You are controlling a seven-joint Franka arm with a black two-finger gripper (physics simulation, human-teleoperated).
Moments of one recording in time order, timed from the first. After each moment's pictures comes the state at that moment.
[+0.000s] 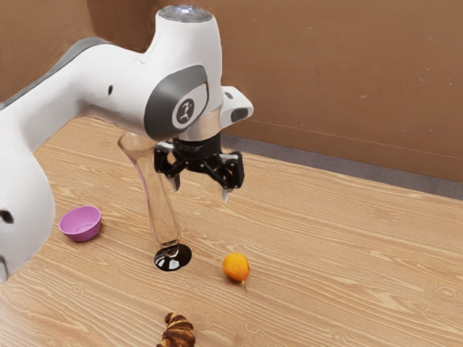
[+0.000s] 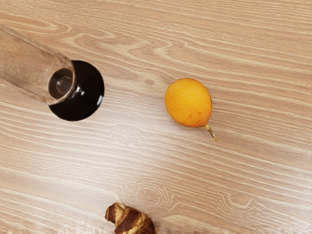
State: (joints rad) arm 1.06 -0.72 -1.18 -1.89 -0.51 1.64 -0.26
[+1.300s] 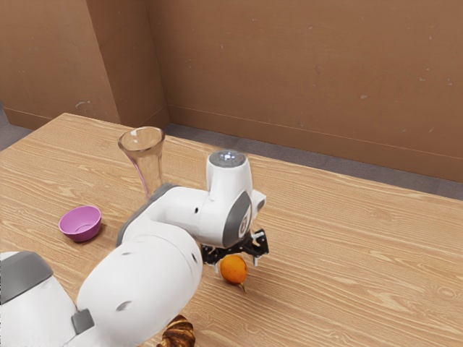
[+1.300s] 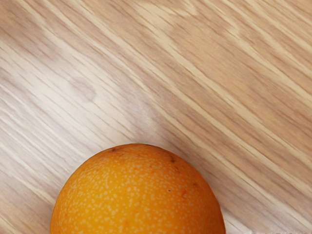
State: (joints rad) arm 1.62 -0.95 -1.85 -1.99 -0.97 2.11 -0.44
